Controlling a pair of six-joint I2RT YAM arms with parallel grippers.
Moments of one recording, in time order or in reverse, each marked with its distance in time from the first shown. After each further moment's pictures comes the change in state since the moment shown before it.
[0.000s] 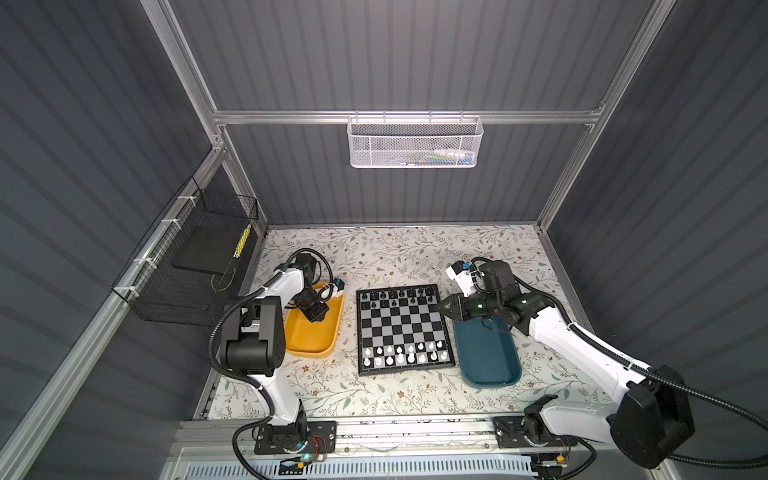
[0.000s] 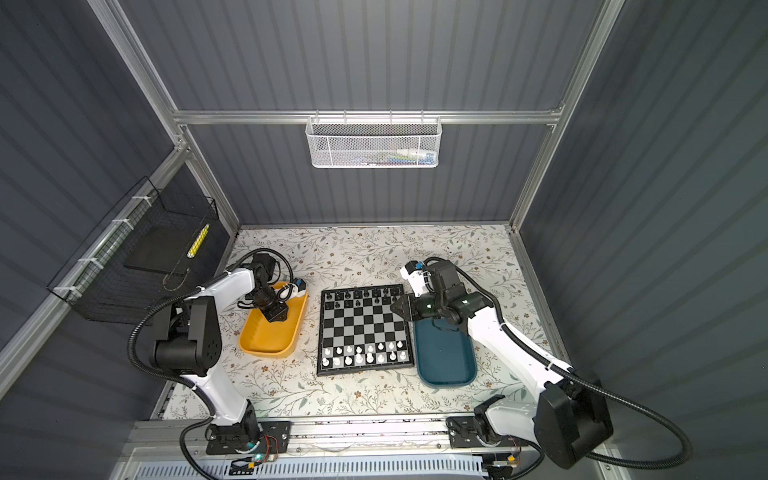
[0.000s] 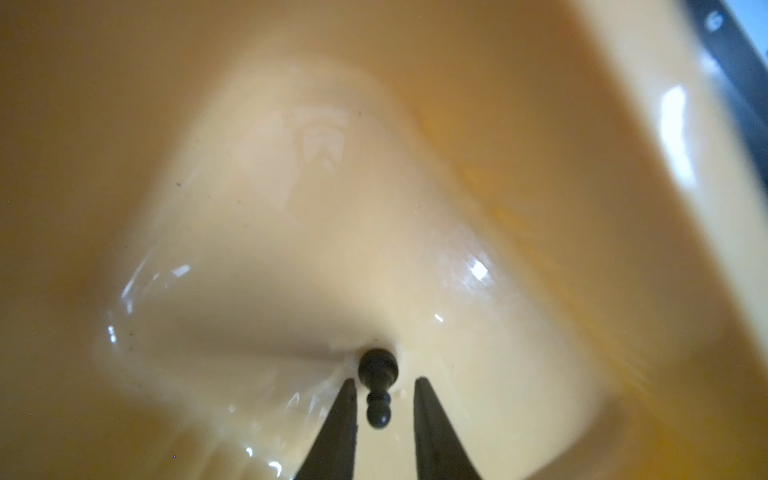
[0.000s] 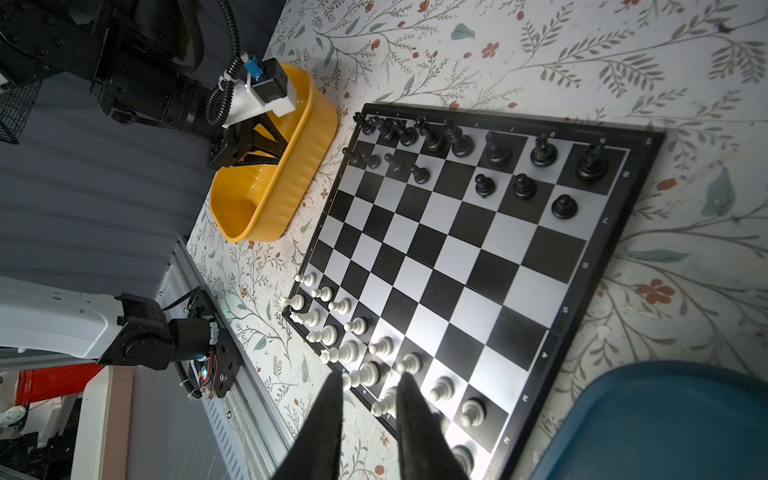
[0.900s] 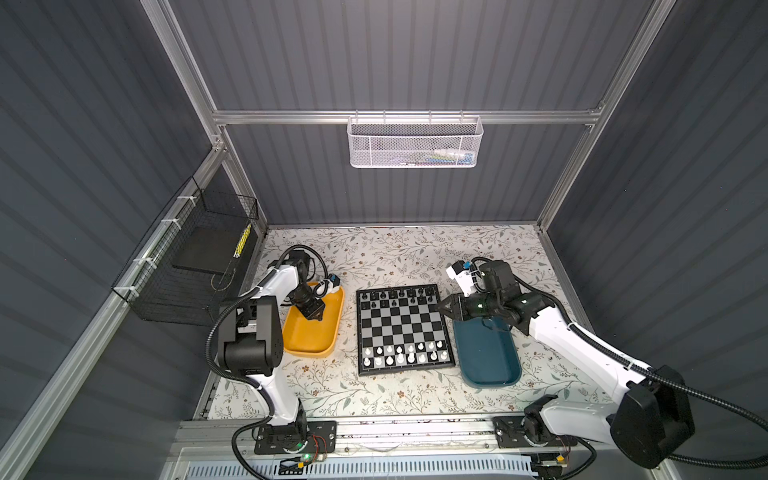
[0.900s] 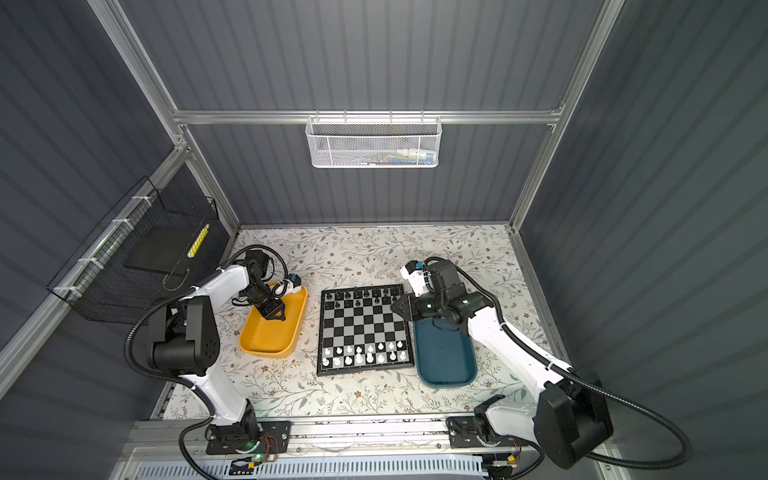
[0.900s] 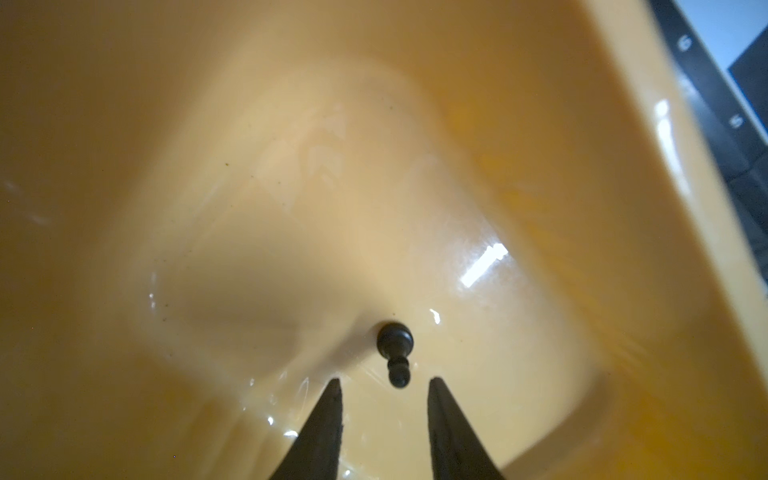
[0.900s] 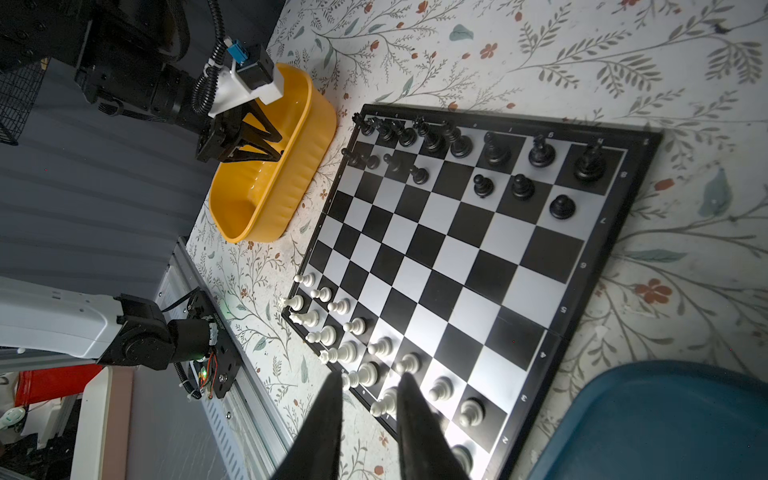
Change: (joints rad) left arm 0.041 0.000 0.044 -0.045 0.039 0.008; right arm -0.003 0.000 0.000 0.000 0.000 -0.001
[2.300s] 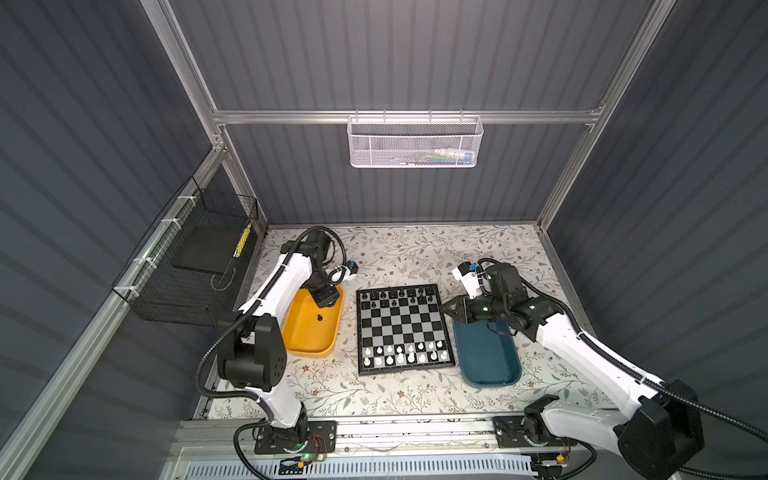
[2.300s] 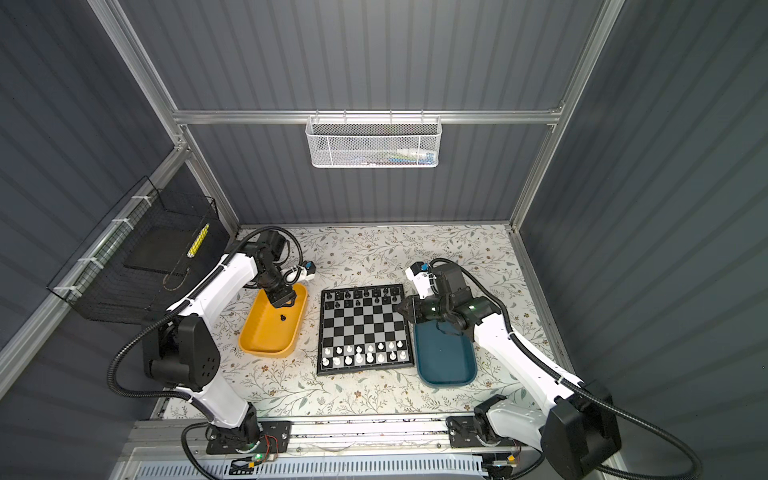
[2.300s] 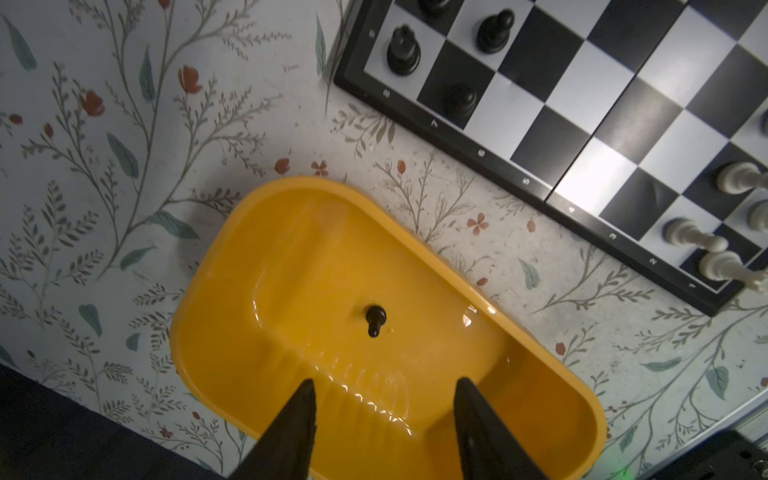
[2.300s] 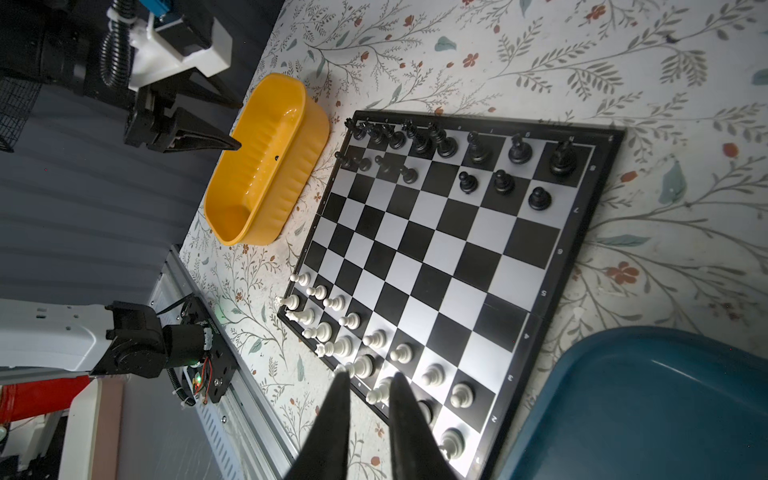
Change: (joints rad) left arm -0.155 -0.112 0.179 -0.212 -0.078 -0.007; right arm -0.007 -0.058 -0.025 -0.021 0.031 0.004
